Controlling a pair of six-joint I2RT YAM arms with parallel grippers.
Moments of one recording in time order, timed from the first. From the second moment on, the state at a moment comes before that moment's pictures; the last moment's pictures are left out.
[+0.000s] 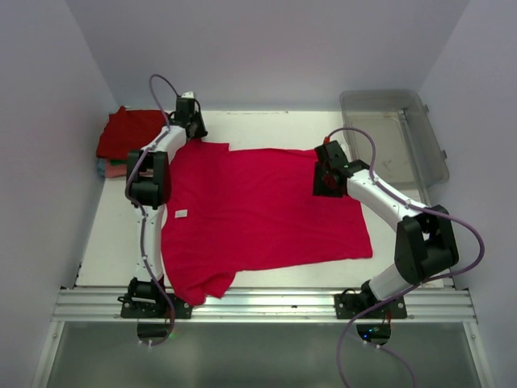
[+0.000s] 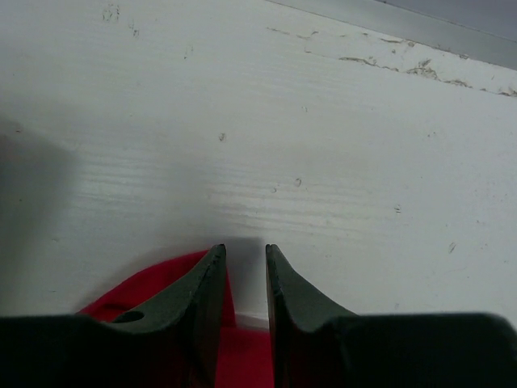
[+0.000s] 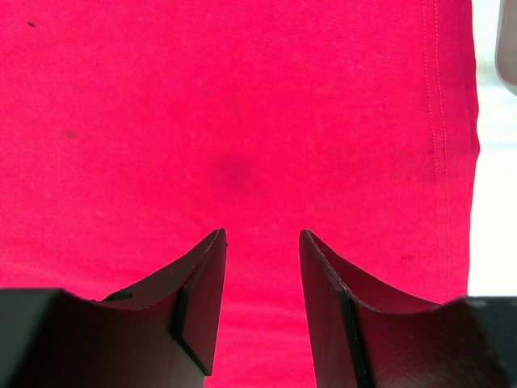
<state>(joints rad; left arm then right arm) -0.09 2.45 1.98 -0.23 -0.02 -0.34 0.40 1.55 1.11 -0.61 0.24 0.44</state>
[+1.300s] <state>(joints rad) -0.10 2.42 1.96 -0.22 -0.15 -0.36 0.40 1.55 1.10 -0.60 0.24 0.43</state>
